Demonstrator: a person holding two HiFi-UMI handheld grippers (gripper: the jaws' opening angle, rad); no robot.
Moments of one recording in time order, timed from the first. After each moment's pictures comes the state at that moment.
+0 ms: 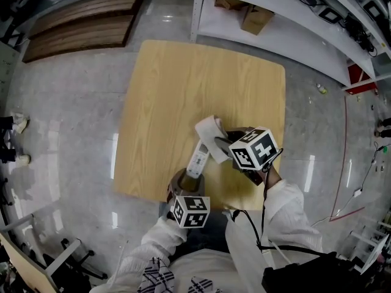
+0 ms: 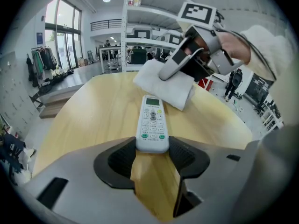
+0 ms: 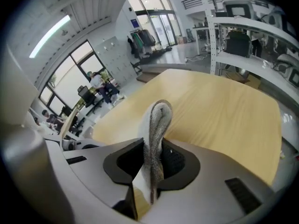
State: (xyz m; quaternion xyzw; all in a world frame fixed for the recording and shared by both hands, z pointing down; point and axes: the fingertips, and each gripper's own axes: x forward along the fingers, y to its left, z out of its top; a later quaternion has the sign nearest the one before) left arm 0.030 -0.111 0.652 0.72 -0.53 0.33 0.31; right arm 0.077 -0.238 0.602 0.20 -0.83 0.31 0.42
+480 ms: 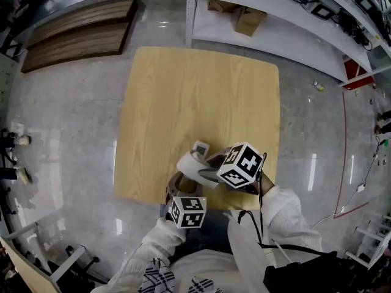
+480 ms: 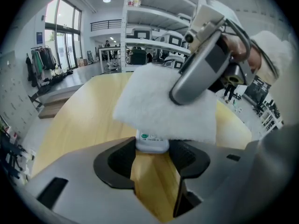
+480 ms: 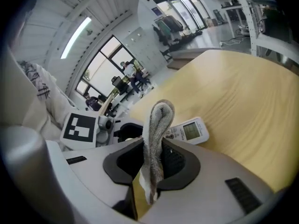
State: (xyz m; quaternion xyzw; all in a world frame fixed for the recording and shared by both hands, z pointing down) left arm 0.030 -0.112 0.653 0.72 -0.52 0.33 0.31; right arm 0.045 -0.137 0.600 -0.01 -0.84 0.34 0.42
